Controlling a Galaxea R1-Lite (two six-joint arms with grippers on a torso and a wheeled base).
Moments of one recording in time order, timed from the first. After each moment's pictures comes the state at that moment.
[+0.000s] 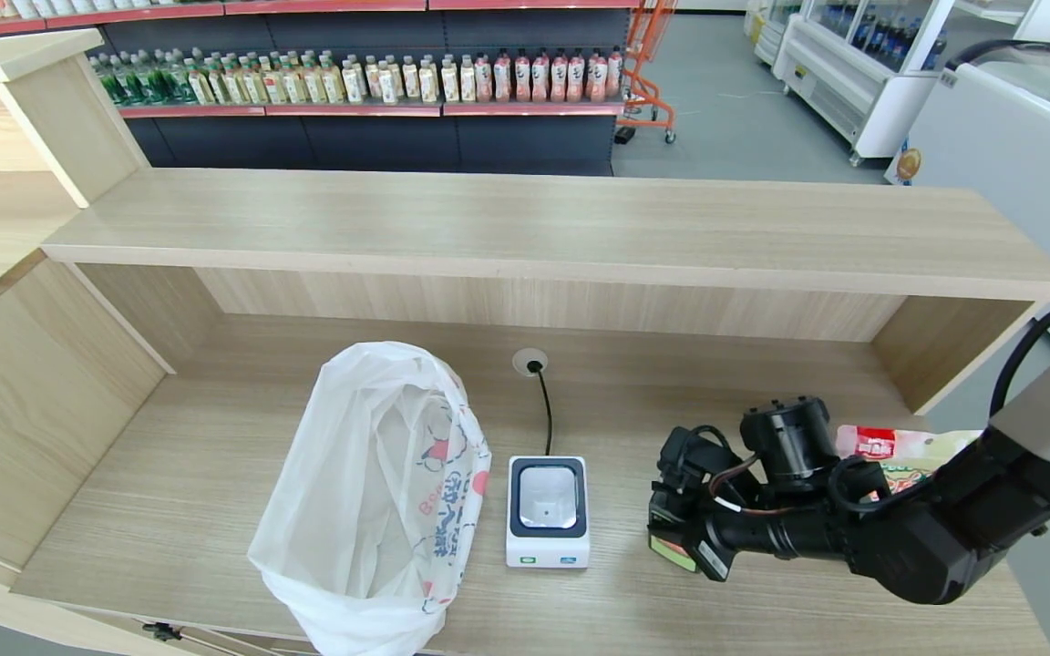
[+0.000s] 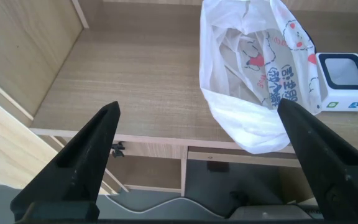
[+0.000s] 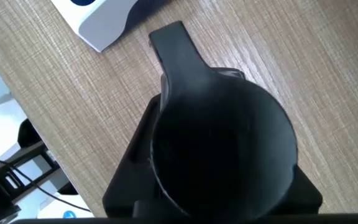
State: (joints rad) left arm 0.00 0.00 0.00 0.00 -0.02 0.00; right arm 0.44 2.01 -0.67 -0.64 0.22 -0.53
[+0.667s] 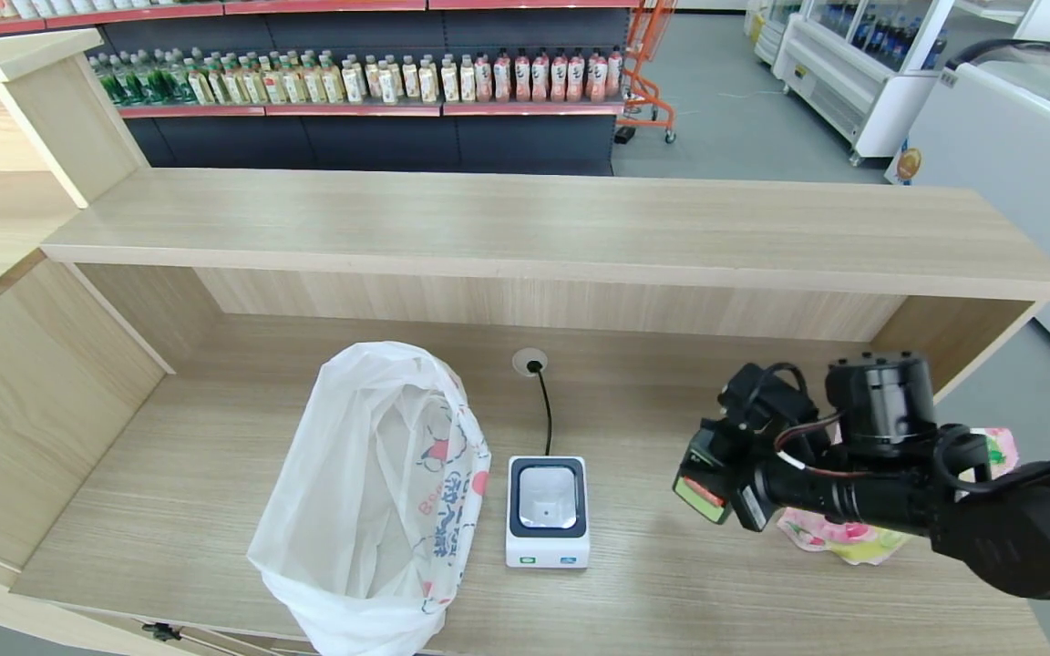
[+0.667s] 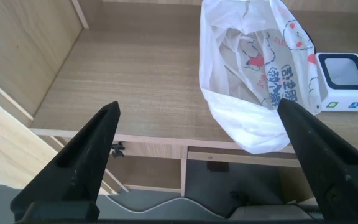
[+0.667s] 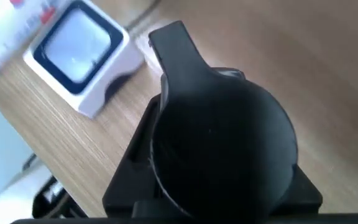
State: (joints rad) left arm 0.00 0.00 0.00 0.00 -0.02 0.00; right arm 0.37 1.80 -0.63 -0.69 0.23 -0.37
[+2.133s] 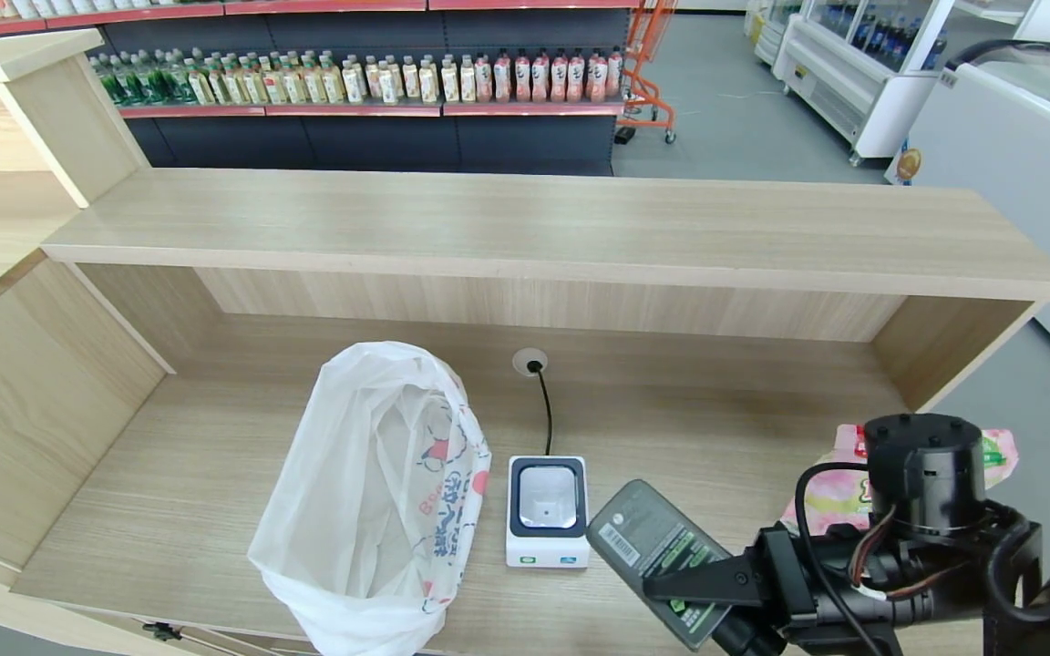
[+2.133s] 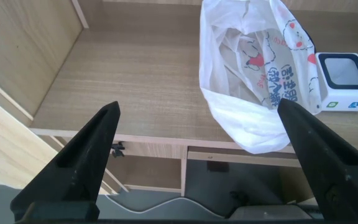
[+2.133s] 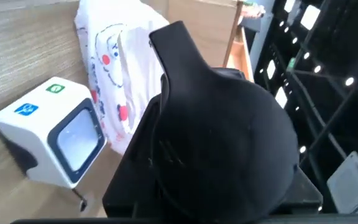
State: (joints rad) left arm 0.00 0.00 0.00 0.00 -0.02 0.00; right arm 0.49 1.76 -0.36 -0.99 0.97 -2.37
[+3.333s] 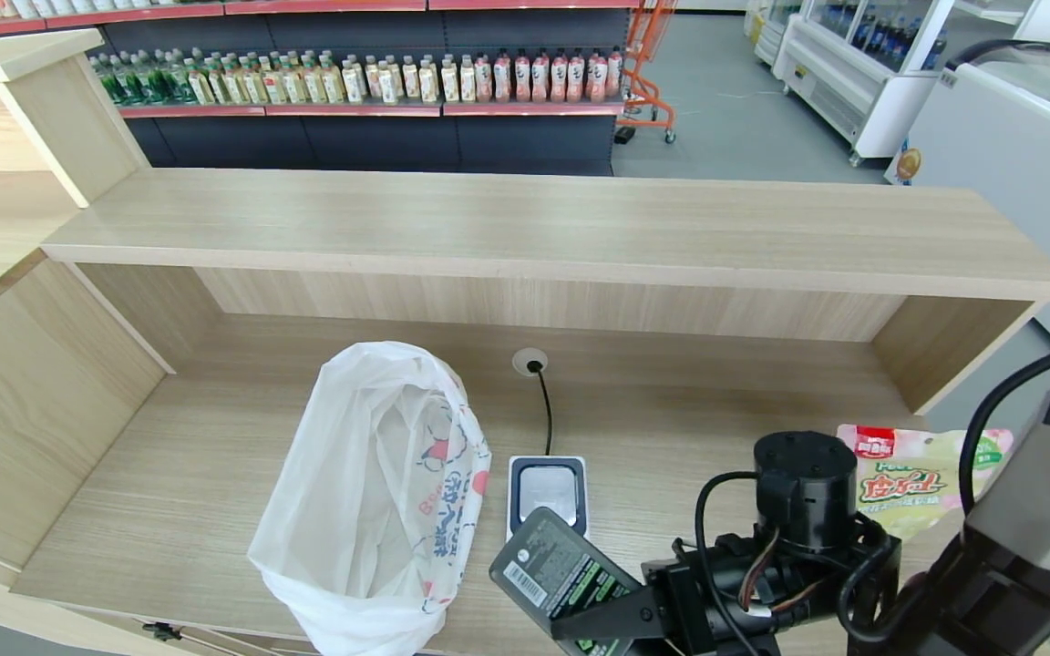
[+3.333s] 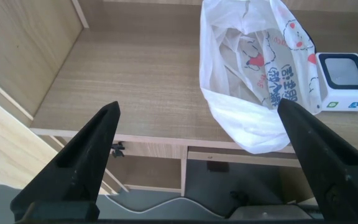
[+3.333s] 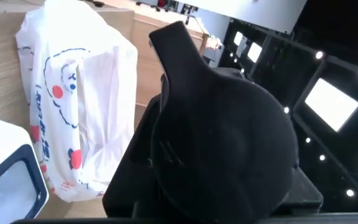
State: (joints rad) left arm 0.00 0.00 0.00 0.00 -0.02 0.00; right arm 0.66 2.02 -0.46 -1.30 1.02 -2.43
